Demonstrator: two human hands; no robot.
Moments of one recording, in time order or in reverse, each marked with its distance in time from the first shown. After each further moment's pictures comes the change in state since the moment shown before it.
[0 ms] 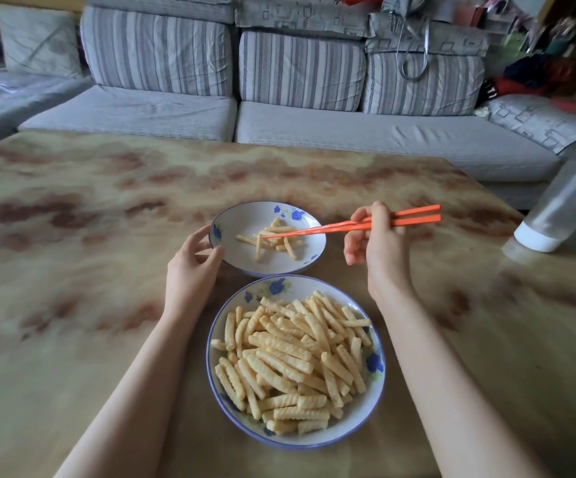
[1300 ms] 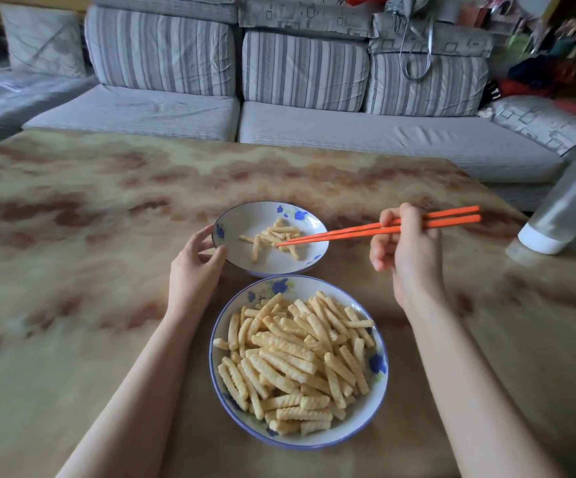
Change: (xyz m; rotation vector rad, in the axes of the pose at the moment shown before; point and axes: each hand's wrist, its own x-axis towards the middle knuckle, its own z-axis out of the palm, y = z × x) left_hand -0.001 0.002 0.000 0.011 0.009 0.007; right_hand -0.005 -0.012 -0.020 0.049 0.029 -0.034
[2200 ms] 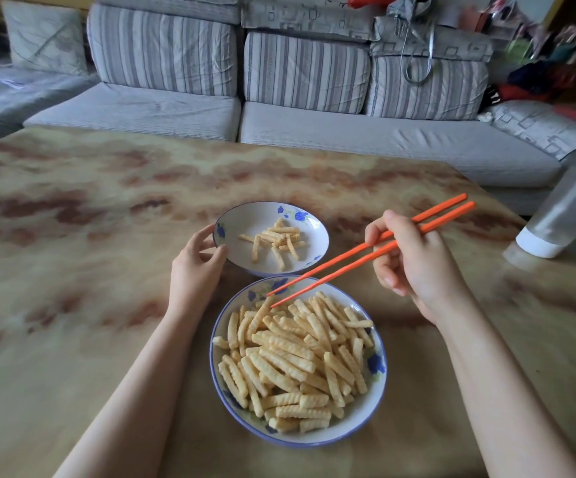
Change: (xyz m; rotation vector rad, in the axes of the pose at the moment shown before) left_hand -0.001 0.001 0.000 0.006 0.006 -0.016; right_hand -0.017 -0.019 -0.017 -0.280 -0.395 -0.050
